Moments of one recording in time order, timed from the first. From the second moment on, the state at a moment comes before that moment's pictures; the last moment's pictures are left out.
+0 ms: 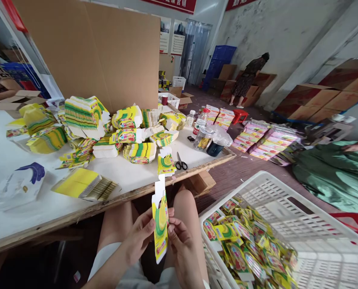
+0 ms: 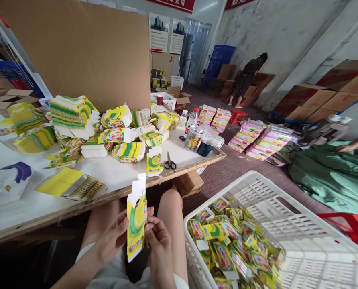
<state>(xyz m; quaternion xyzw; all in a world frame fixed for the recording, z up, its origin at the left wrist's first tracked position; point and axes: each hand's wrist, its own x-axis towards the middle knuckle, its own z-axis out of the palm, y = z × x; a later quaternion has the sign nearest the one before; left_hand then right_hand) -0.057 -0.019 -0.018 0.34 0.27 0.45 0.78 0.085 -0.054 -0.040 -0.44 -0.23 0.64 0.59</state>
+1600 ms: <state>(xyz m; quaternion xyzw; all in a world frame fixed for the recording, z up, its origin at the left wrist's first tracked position) -0.067 -0.032 -0.027 0.49 0.32 0.35 0.73 0.123 -0.048 -0.022 -0.53 -0.53 0.37 0.55</state>
